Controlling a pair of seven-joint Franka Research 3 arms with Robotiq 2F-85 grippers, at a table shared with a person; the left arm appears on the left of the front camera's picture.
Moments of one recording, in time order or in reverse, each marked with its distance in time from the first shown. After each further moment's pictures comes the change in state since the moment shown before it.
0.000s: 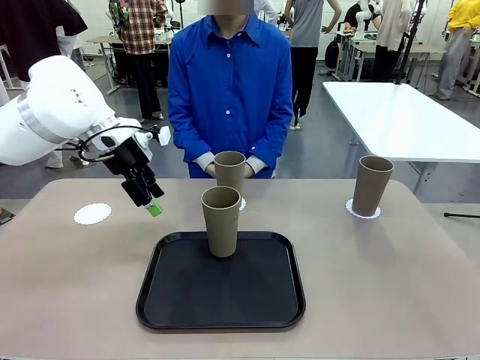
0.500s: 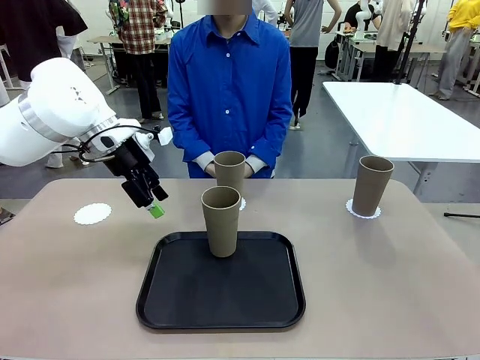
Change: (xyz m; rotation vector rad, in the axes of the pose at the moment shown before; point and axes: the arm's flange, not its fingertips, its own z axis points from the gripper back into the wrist) left arm 0.002 -0.005 0.000 -0.138 -0.144 0.000; right arm 0.000 0.000 0.000 0.000 0.000 0.000
